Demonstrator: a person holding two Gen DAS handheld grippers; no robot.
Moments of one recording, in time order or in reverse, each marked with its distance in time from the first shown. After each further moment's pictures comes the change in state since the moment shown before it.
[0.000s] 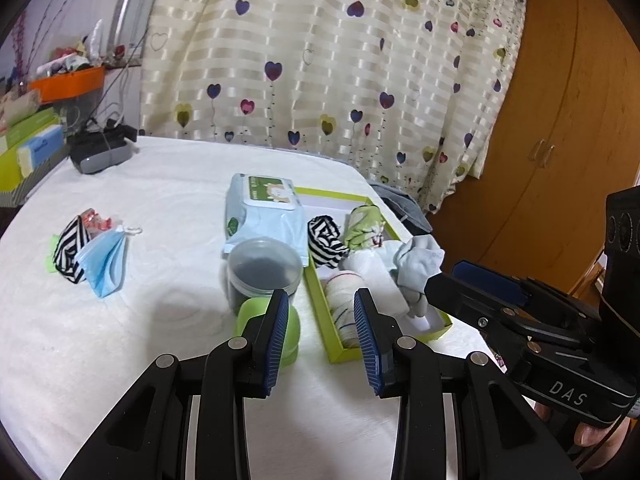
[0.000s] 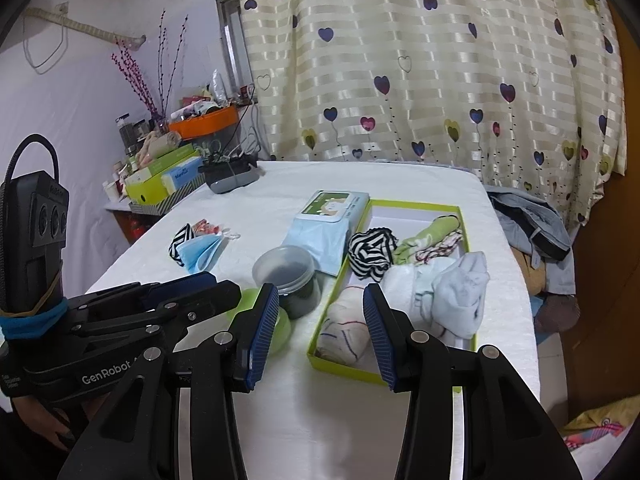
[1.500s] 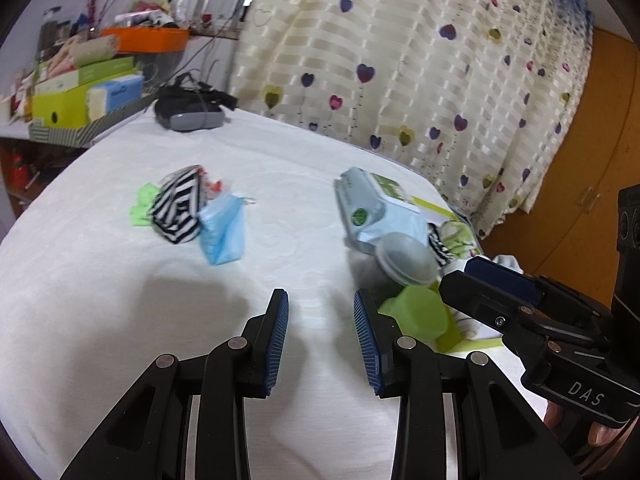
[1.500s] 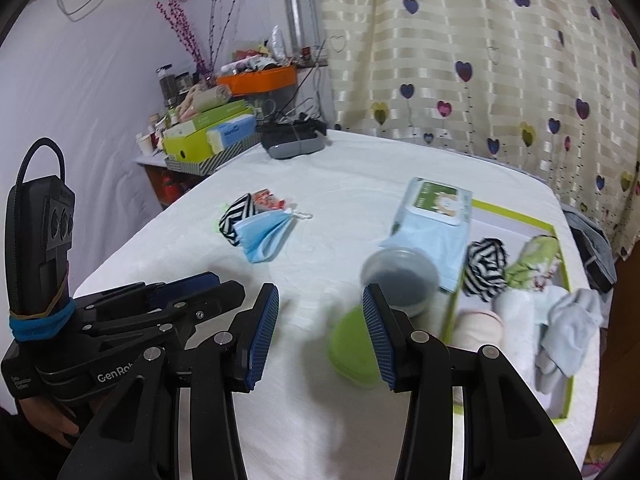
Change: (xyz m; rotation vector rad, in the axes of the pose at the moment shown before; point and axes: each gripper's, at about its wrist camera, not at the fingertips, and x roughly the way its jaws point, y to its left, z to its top) left arm -0.021 0.119 -0.019 -0.192 -0.007 0.128; right arm 0.069 0.094 0.012 -0.142 0.111 0.108
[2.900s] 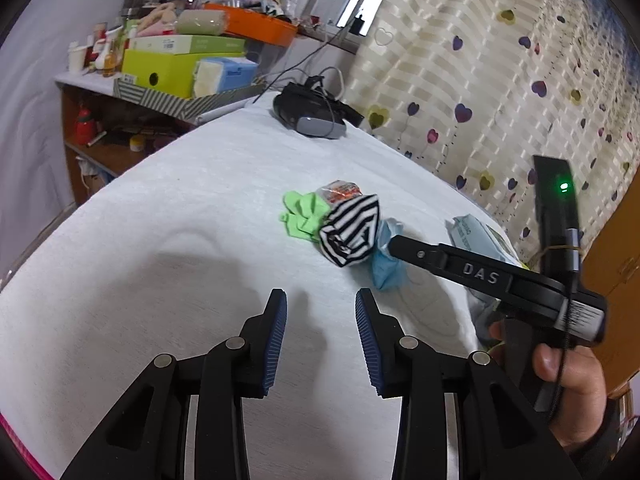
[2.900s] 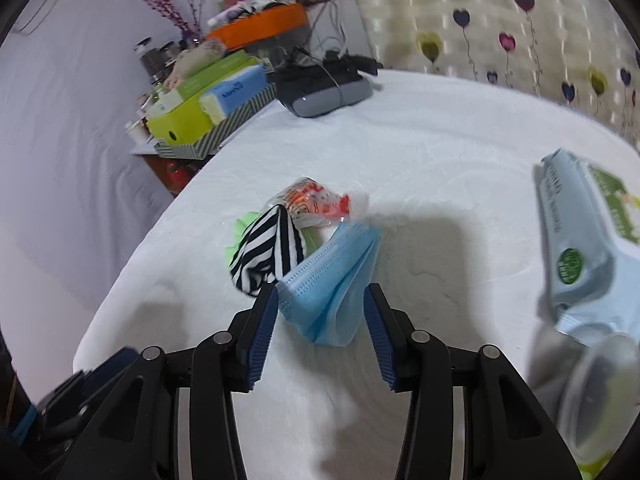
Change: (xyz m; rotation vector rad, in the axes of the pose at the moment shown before) left arm -0.016 0.131 0.011 -0.201 -0.049 0.154; right arm 0.173 0.051 0.054 0.143 0.200 0.111
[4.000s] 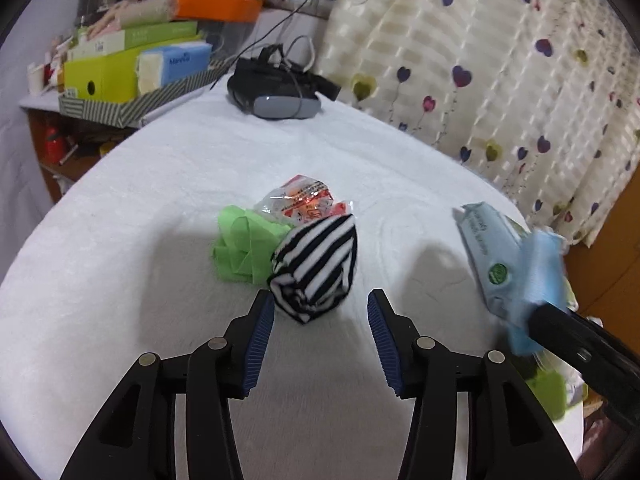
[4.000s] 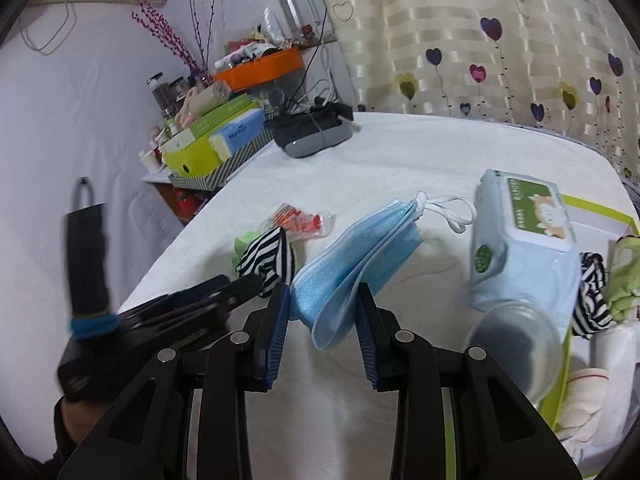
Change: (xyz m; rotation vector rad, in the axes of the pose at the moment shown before) left arm 0.089 -0.051 0.037 0.092 0.098 0.030; right arm -0.081 -0.028 -0.019 -0.007 -0.137 0.006
